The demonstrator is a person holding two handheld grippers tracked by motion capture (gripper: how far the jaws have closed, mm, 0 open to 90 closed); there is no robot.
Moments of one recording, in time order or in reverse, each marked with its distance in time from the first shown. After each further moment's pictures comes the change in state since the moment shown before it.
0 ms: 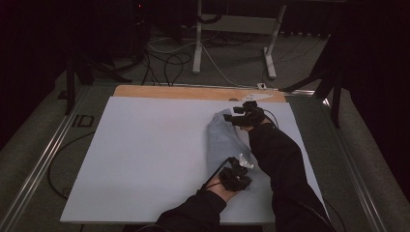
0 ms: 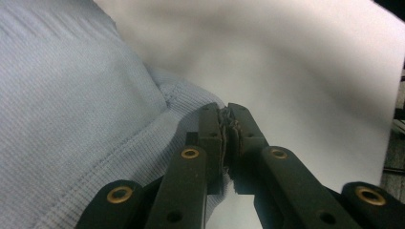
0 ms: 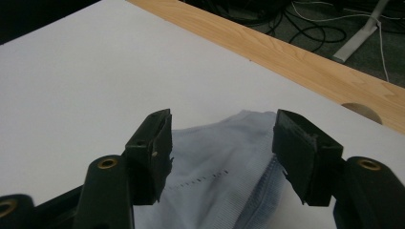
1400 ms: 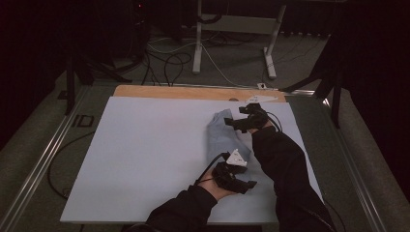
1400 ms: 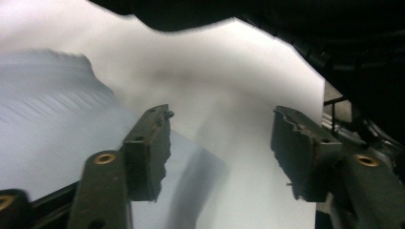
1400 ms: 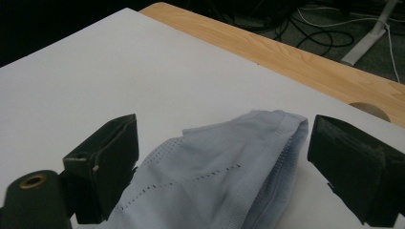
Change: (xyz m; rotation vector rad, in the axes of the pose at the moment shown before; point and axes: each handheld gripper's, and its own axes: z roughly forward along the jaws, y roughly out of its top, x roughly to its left) left arm 0.010 0.003 -0.050 -0.202 -0.132 0.096; right arm 0.005 -0.005 -0.014 -0.039 0.031 0.029
